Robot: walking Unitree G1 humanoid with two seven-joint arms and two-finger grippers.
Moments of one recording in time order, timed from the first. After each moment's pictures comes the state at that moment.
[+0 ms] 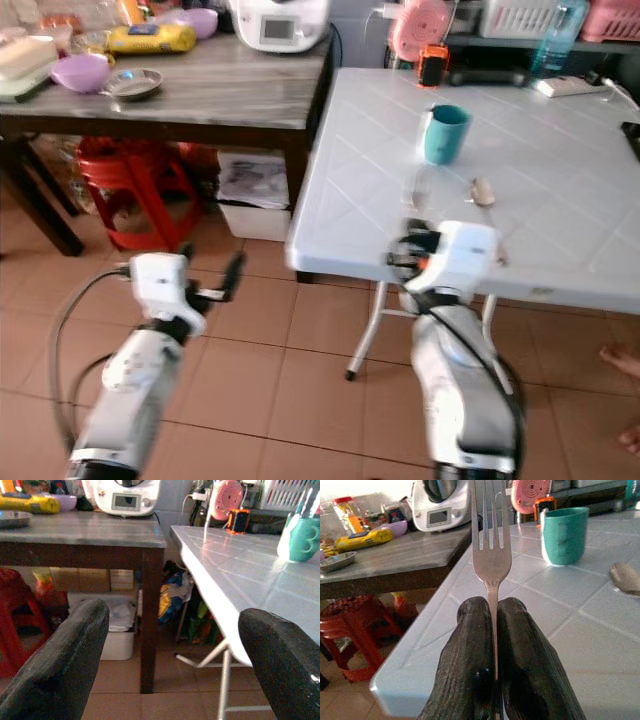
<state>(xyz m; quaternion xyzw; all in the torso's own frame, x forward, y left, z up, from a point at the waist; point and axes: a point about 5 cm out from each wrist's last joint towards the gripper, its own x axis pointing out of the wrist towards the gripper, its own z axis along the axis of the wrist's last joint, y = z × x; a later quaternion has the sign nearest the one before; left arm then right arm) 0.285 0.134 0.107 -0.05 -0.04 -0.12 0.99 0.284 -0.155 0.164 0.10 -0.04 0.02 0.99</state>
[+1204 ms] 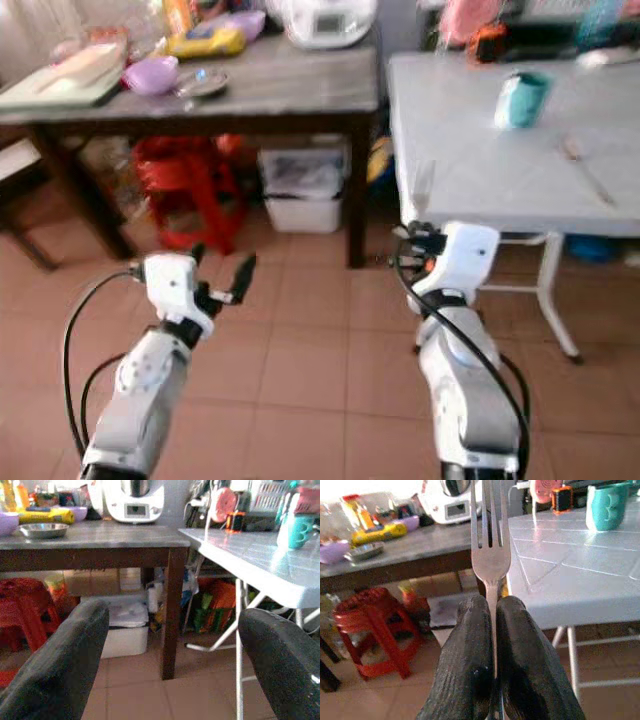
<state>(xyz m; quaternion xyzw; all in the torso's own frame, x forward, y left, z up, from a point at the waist) 0.282 0.118 0.110 -0.05 -0.06 -0.14 0.99 0.283 -0.166 0.160 0.09 -0.04 0.01 1.00</state>
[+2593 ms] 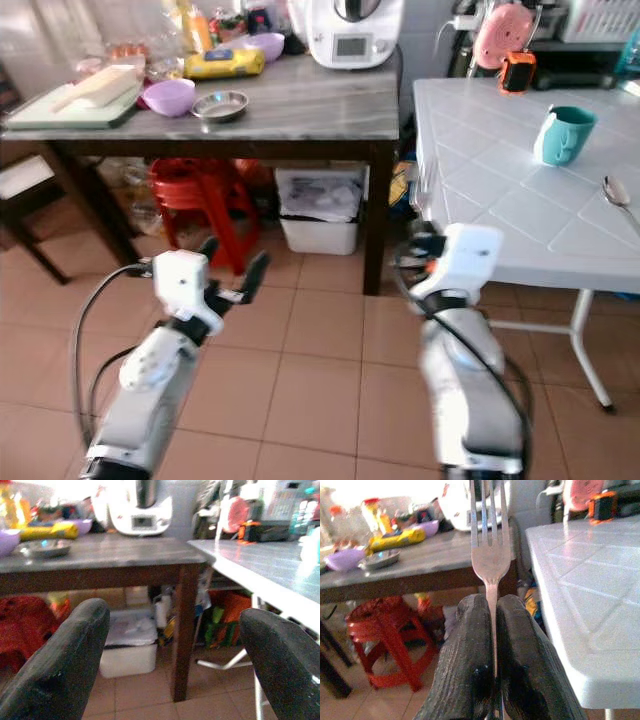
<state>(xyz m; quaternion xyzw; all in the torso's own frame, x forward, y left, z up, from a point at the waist) 0.285 0.114 0.112 -0.05 -0.07 -0.17 0.98 0.283 -0.161 0.161 0.07 -0.05 0.02 1.00</state>
